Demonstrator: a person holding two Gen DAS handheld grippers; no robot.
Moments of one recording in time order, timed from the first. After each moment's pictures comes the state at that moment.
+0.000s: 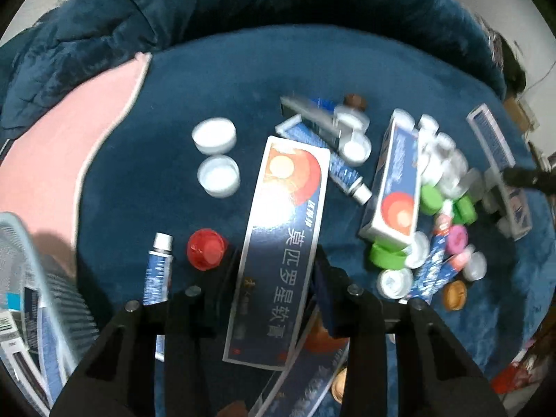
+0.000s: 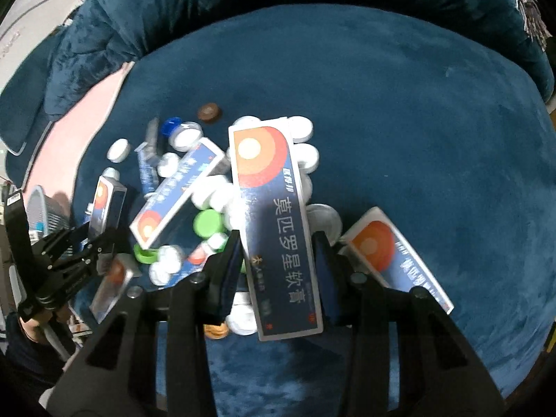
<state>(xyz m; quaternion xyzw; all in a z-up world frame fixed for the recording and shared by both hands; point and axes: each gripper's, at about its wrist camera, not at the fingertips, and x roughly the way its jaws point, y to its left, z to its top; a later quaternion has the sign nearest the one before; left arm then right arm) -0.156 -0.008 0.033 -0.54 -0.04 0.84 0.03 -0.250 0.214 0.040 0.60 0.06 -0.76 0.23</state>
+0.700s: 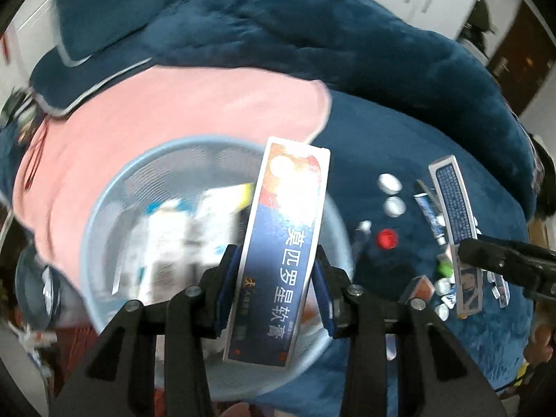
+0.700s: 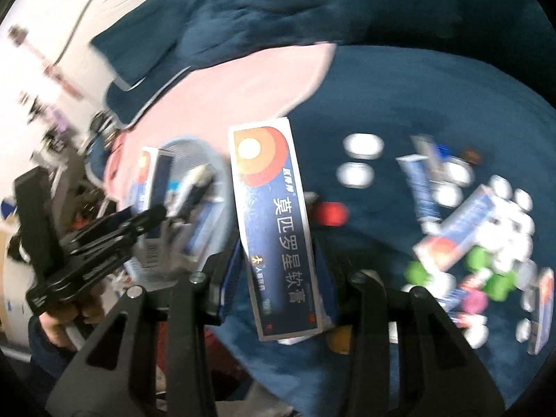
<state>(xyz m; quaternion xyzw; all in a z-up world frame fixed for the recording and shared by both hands) -0.023 -0.206 0.109 -0.49 -0.19 0.84 -0.14 -0.124 -0.011 0.094 0.56 0.08 -0.69 0.45</state>
